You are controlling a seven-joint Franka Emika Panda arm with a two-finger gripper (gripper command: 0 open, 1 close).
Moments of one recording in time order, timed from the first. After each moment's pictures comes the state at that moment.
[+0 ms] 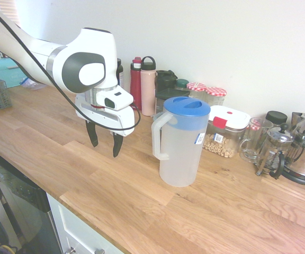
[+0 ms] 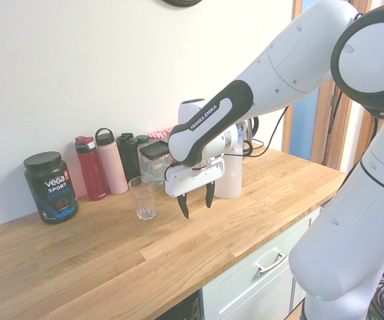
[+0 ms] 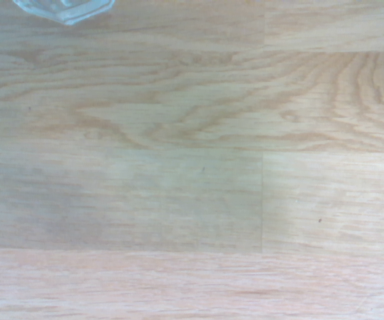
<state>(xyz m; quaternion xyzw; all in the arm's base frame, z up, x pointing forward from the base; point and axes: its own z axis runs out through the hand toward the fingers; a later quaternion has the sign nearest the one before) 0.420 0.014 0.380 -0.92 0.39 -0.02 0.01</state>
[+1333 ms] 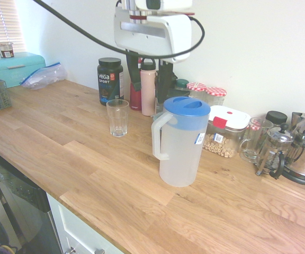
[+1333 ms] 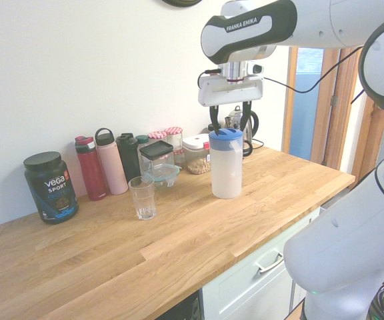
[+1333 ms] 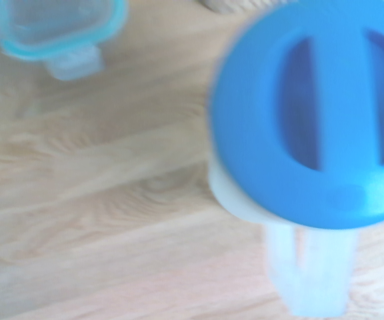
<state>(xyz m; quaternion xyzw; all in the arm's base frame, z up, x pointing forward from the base) 0.397 -0.140 0.591 -0.84 0.53 -0.06 0.02</state>
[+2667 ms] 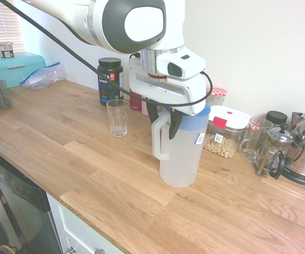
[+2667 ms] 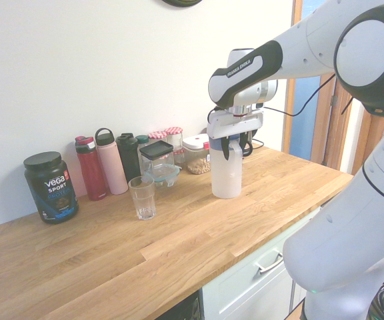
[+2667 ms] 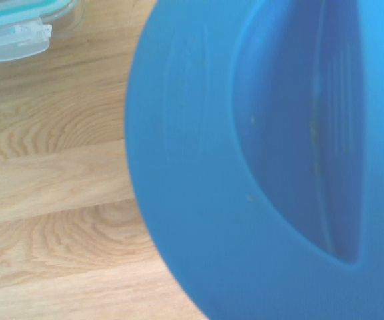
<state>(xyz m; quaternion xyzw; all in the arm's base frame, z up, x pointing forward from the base) 0.421 -0.163 0.500 -0.87 0.48 -0.10 0.02</state>
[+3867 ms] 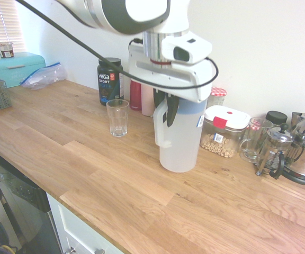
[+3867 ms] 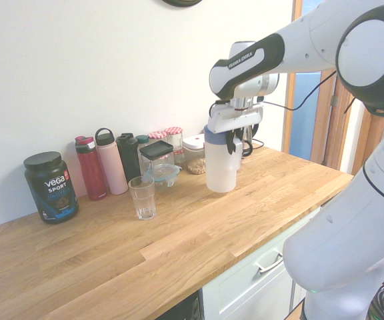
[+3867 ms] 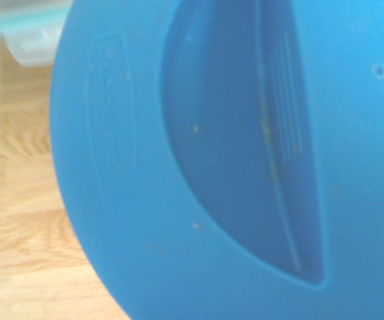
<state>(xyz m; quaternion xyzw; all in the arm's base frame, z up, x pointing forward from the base) 0.404 -0.173 0.555 -0.89 0.44 -0.11 0.03</state>
